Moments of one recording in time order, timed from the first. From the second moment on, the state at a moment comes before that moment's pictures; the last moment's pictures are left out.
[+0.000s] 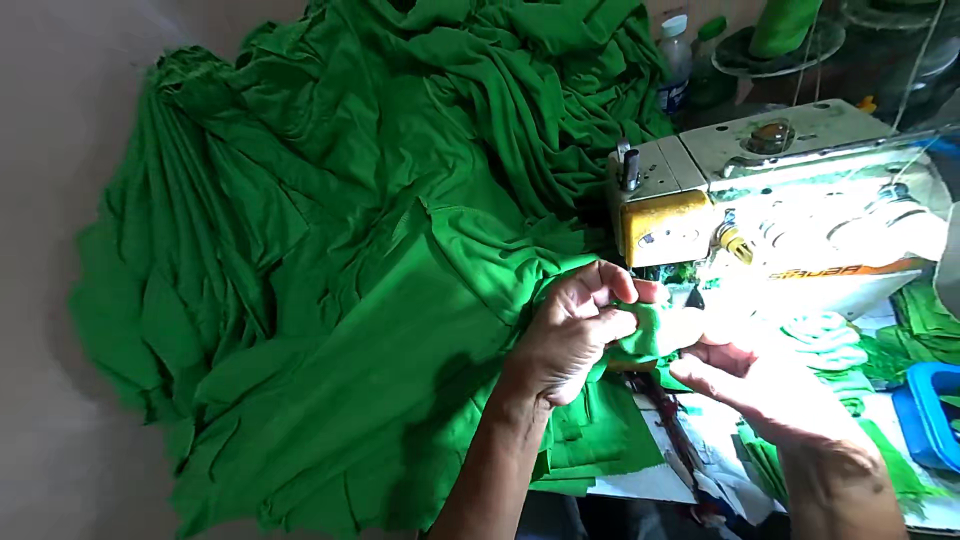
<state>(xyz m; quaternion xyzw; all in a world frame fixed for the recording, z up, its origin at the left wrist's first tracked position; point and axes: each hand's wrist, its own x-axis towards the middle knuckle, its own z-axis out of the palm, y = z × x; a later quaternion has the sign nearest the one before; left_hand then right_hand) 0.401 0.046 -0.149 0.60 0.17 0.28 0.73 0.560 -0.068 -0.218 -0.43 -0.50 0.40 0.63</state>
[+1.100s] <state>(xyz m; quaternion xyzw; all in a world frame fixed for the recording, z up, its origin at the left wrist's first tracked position) 0.385 0.062 -0.157 0.92 0.12 0.31 0.21 0.553 -0.052 -0.193 -0.45 -0.44 0.38 0.67</state>
